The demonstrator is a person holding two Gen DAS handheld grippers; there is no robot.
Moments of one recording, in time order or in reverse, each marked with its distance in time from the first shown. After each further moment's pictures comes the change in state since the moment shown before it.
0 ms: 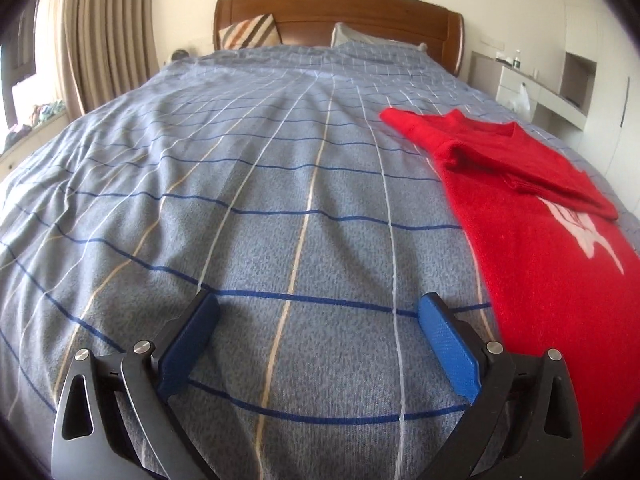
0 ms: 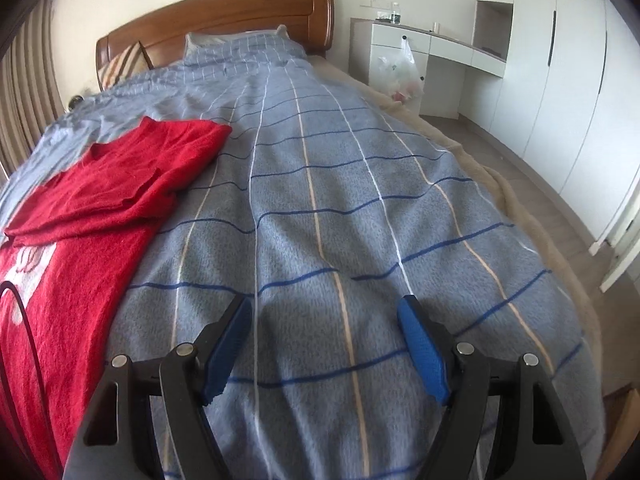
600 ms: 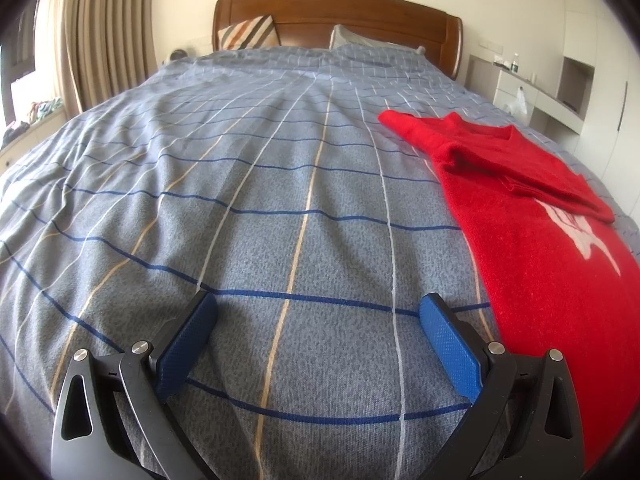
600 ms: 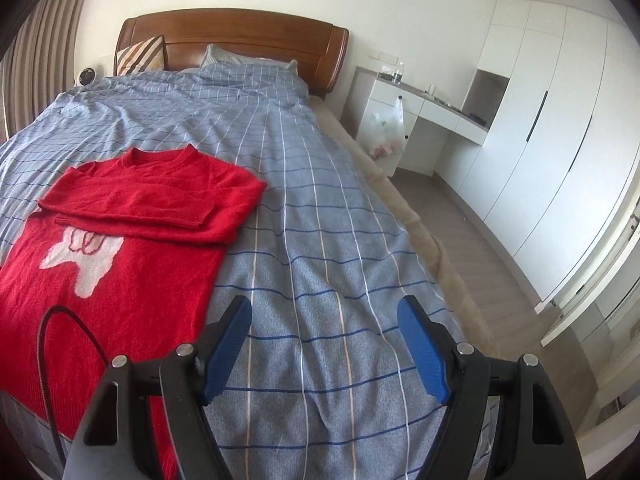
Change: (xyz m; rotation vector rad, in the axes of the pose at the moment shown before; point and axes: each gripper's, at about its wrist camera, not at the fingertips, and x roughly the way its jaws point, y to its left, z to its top) left arm 0.001 0.004 -0.003 -0.005 -0.007 -0.012; right arm -0.140 0.048 0.008 -0.164 -0.175 -0.129
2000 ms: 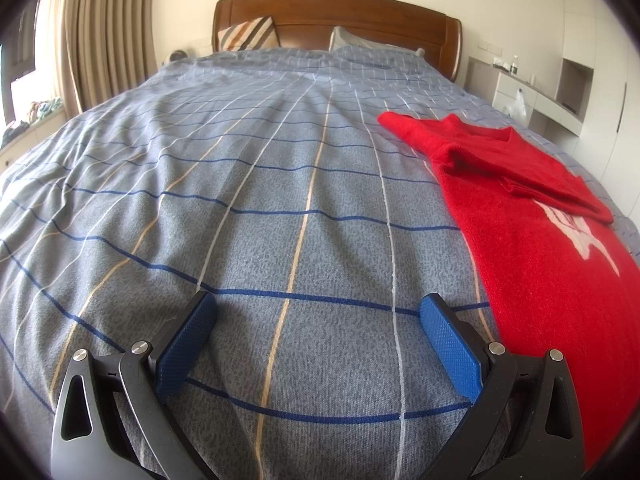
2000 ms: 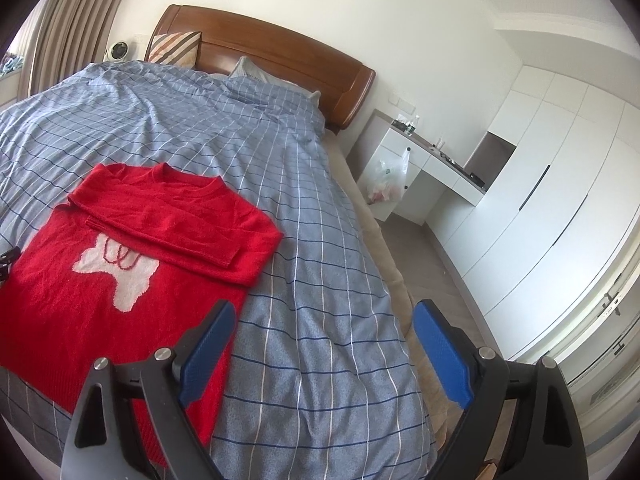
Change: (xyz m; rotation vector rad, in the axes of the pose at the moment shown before) left arm 0.000 0.000 -0.001 -0.001 -0.004 -0.001; right arm -0.058 0.040 0.046 -0.182 -0.064 -0.053
